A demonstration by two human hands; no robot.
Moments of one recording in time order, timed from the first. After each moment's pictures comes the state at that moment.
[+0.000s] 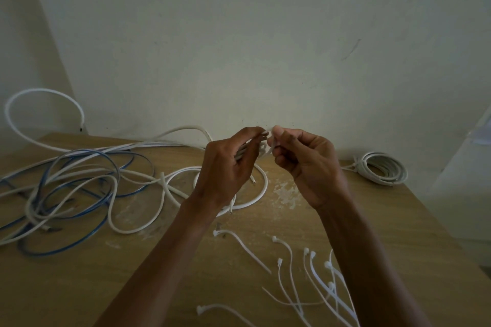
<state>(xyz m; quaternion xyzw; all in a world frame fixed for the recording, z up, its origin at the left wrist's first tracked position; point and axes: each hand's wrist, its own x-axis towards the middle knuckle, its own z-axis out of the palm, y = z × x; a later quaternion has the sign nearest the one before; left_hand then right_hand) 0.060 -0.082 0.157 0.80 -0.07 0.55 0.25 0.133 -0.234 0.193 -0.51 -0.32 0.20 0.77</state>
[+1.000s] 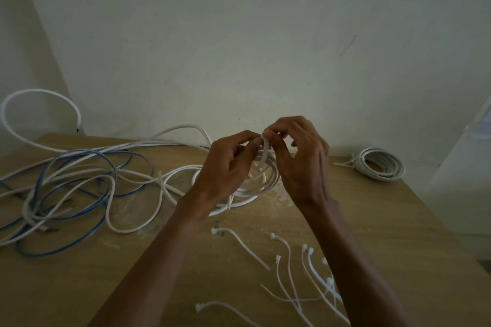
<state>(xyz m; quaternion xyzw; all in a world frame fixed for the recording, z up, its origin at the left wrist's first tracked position) 0.058 -0.086 0.160 0.80 -0.04 0.36 0.47 0.139 -0.217 0.173 -0.68 -0.44 -0.33 0.47</state>
